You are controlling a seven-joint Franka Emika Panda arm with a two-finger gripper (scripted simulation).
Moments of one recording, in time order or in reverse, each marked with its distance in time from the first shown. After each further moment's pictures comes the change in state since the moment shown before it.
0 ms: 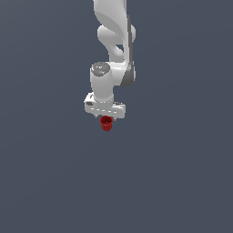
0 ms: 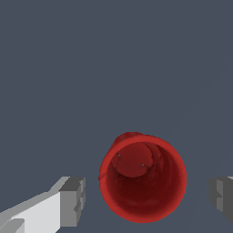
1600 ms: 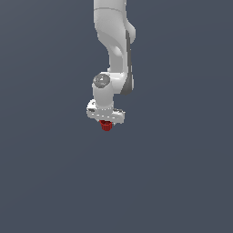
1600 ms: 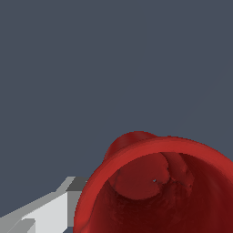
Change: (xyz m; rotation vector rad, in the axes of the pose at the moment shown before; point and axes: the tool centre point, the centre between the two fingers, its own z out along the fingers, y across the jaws) arm -0.007 0.002 0.053 0.001 0.000 0.016
